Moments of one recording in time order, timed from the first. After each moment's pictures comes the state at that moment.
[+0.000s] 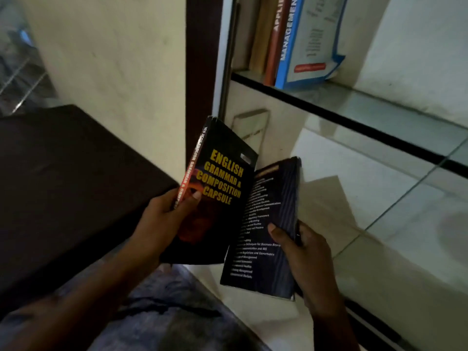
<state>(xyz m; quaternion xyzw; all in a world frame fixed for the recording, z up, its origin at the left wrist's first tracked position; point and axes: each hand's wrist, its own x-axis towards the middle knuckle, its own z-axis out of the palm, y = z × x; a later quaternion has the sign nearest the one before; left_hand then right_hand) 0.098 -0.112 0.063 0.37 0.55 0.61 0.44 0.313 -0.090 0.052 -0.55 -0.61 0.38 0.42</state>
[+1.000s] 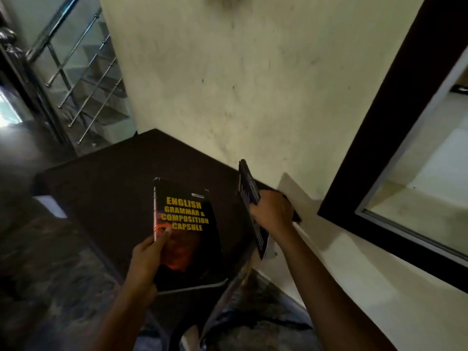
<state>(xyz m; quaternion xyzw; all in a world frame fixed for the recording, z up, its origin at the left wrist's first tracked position) -0.279 -0.191 -0.022 0.14 0.63 0.60 0.47 -0.092 -0.041 0.000 -0.63 -0.75 0.15 0.14</state>
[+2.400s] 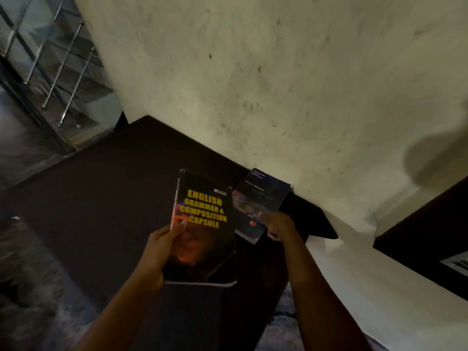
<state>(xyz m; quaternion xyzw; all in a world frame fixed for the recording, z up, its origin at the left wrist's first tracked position) -0.383 -0.032 -0.053 0.17 0.64 0.52 0.53 -0.167 0.106 -0.105 -0.71 -0.46 0.52 0.11</state>
